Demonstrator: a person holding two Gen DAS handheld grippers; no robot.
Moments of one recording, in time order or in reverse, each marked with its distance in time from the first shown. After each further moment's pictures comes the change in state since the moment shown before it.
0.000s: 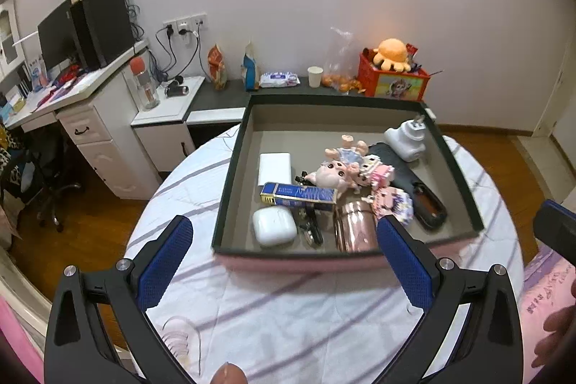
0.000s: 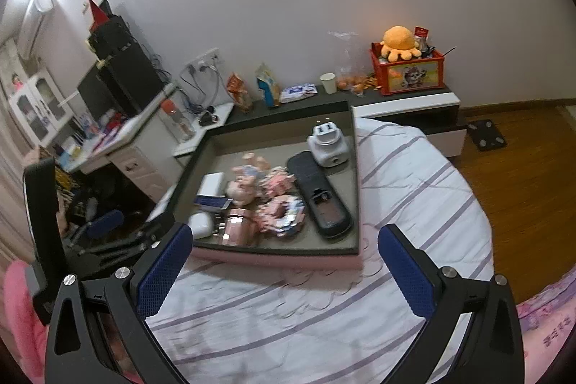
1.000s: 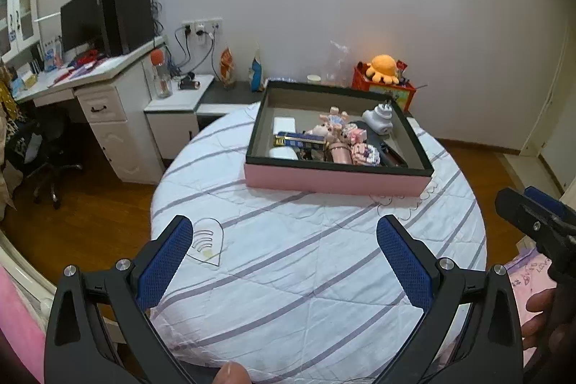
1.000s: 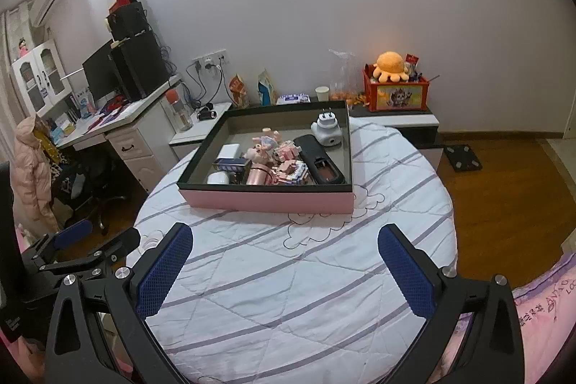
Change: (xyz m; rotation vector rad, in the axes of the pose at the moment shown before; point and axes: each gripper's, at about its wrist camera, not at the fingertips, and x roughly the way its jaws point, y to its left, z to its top) left arm -0.118 0.019 -0.087 -0.074 -0.062 -0.031; right arm -0.082 0.049 -0.070 -0.125 -0.062 -0.104
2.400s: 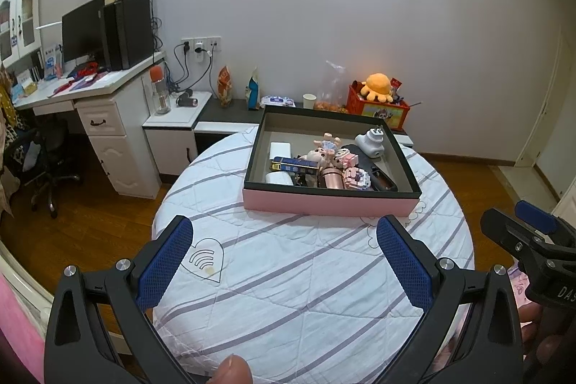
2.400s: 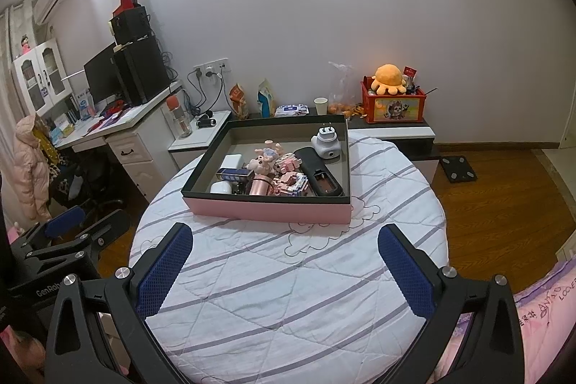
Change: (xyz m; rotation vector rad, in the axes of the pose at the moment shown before) left arm -0.021 0.001 0.014 -0.007 -0.057 -0.020; right arm -0.014 0.010 0.004 -0.018 -0.033 -0.020
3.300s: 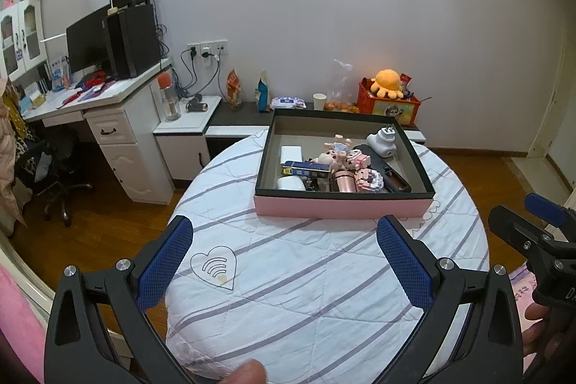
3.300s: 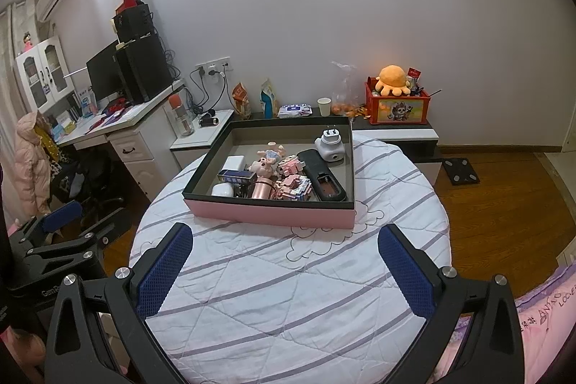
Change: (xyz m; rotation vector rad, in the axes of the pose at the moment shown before) left arm 0.003 0.002 0.008 0.037 0.003 0.055; right arm 0.005 0.001 0.005 -0.010 0.003 0.006
